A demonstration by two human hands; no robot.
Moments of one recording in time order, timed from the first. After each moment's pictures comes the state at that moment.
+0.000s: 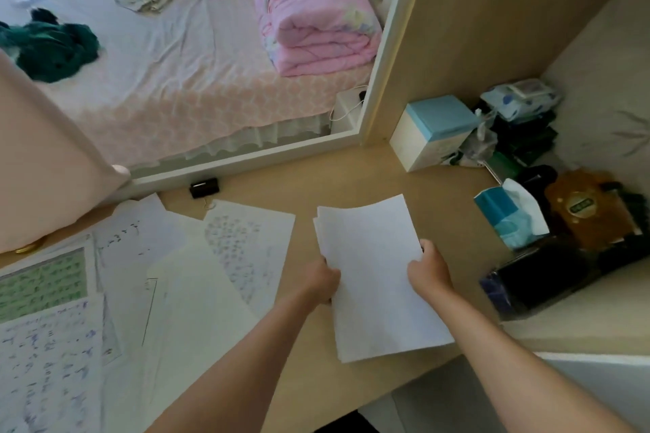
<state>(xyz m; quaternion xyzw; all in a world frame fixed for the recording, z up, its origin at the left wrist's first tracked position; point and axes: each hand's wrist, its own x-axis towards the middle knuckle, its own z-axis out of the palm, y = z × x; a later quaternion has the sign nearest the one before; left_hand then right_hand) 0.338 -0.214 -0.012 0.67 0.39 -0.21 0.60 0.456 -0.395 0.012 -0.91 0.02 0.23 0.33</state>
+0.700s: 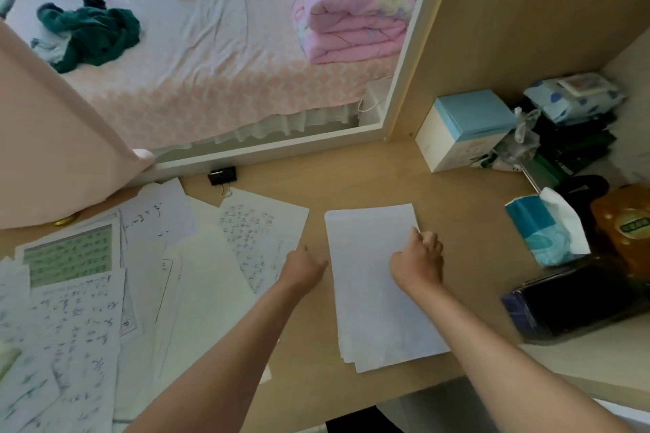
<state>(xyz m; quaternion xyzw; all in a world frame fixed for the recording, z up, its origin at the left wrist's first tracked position) 0.342 -0.198 -0.012 0.72 0.48 -0.14 0.48 0.476 -0.356 -0.007 -0.97 -0.10 0.21 0.11</state>
